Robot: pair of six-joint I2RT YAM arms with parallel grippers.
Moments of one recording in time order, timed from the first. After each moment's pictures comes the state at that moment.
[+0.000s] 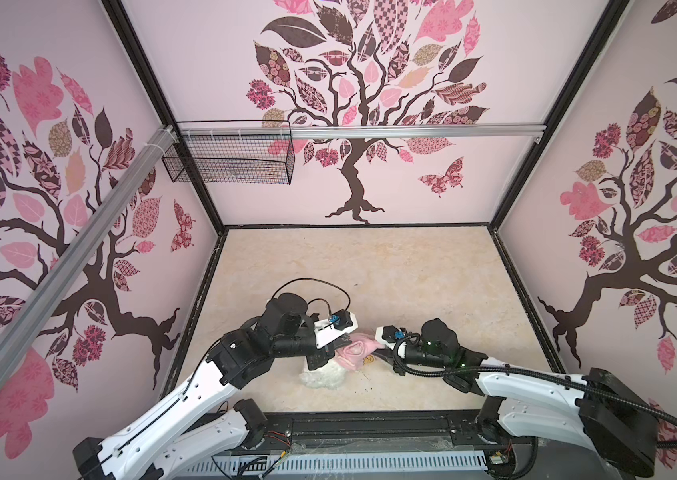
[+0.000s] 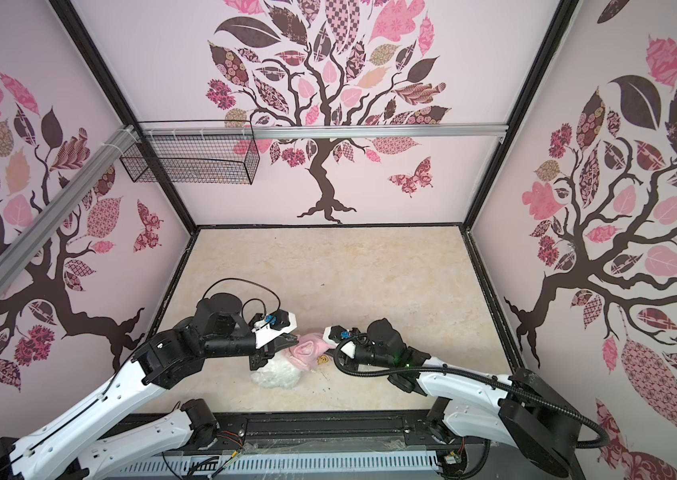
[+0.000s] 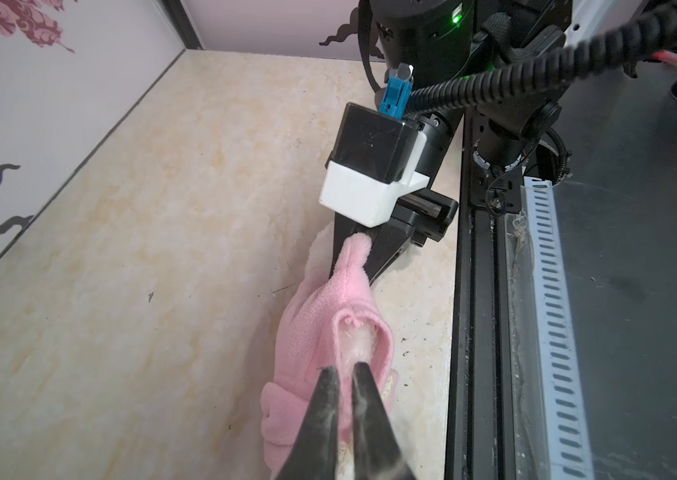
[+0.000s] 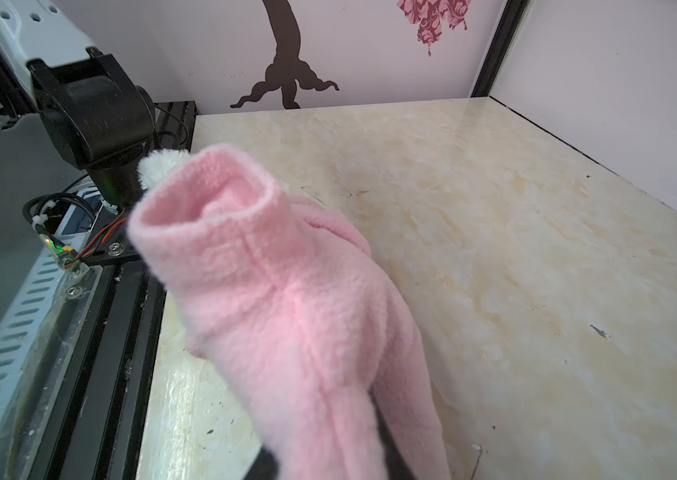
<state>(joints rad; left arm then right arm) -0.83 0.89 0.96 -0.71 0.36 0.38 0.87 1.11 0.35 0.45 -0.40 -0.21</state>
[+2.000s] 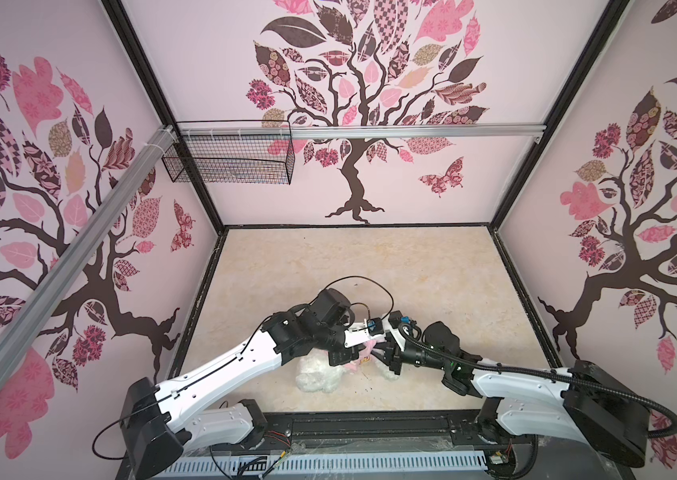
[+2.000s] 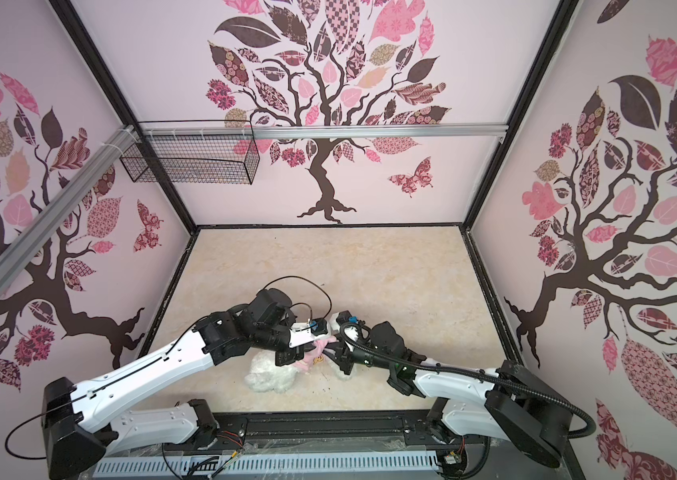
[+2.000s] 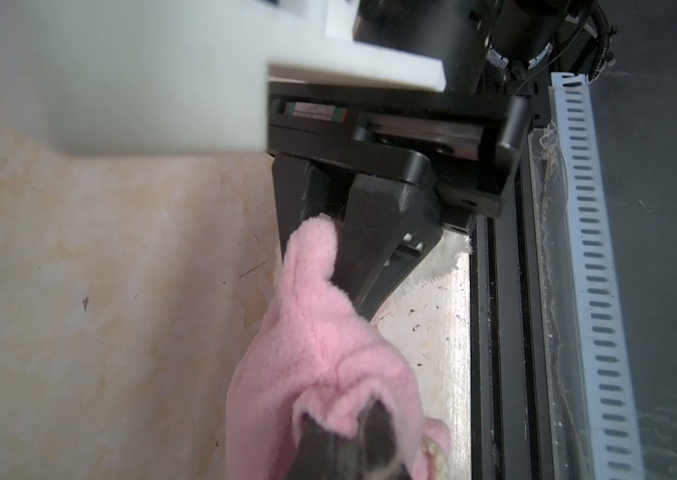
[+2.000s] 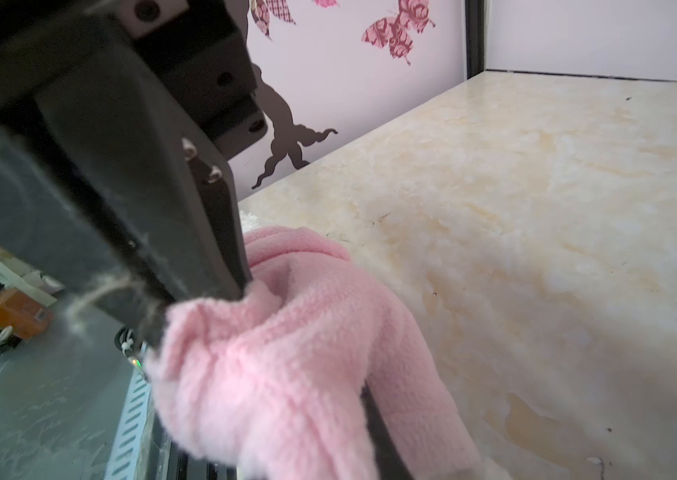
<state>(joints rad) -0.90 1.15 1.00 -0.68 0.31 0.49 0.86 1.16 0.29 0.75 -0.40 0.28</state>
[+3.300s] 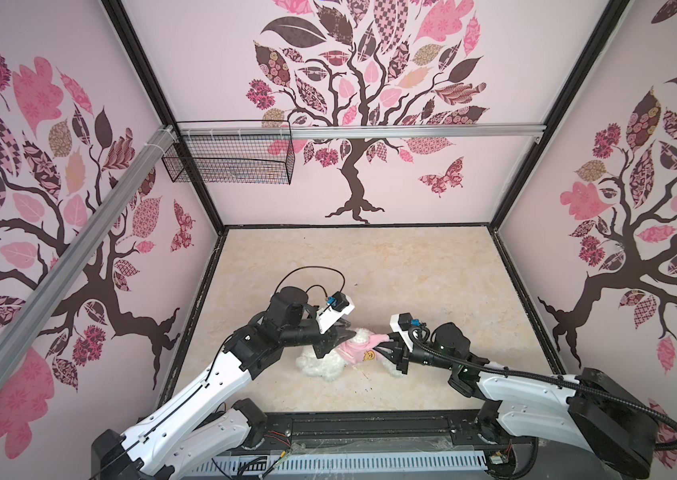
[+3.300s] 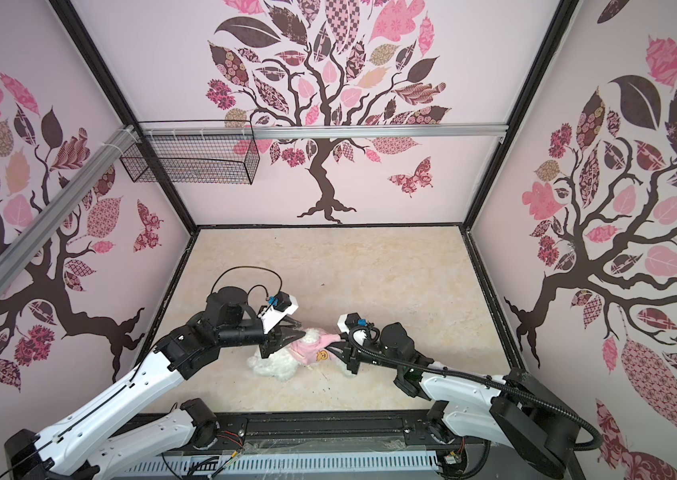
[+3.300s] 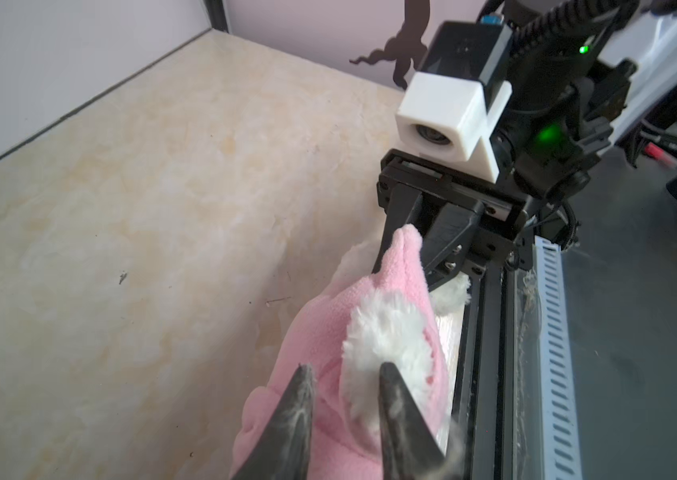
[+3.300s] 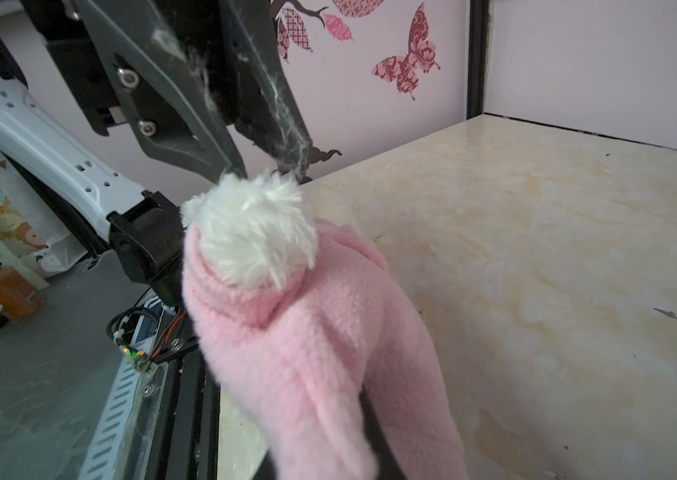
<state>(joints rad) -0.70 0.95 0.85 -0.50 0.46 0.24 0.81 1.12 0.25 0.76 -0.50 0.16</state>
